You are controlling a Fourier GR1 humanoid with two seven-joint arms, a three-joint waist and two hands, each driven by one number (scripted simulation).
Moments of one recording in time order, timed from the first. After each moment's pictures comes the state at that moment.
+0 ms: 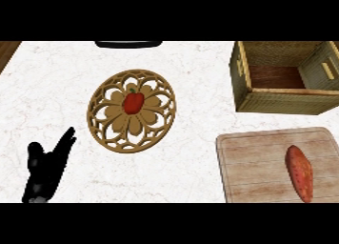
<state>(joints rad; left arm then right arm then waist) 0.09 0.30 -0.09 -1.44 0.15 0.11 0.22 -0.13 -1.38 -0.24 -1.74 -0.10 0.89 -0.15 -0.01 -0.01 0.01</state>
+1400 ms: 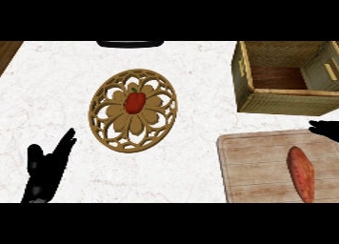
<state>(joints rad) 0.11 0.27 -0.06 -1.46 0.11 0.07 0.22 0.01 -0.94 -0.01 -1.77 0.42 0.68 -0.25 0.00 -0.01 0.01</state>
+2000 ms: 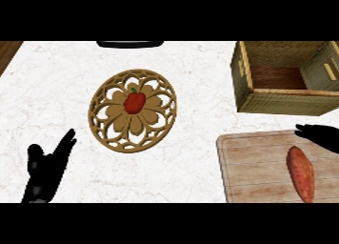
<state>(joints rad) 0.11 0.25 -0.04 -1.47 0.09 0.06 0.24 0.01 -0.83 0.04 -1.71 0.57 0.61 -0.31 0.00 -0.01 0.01</state>
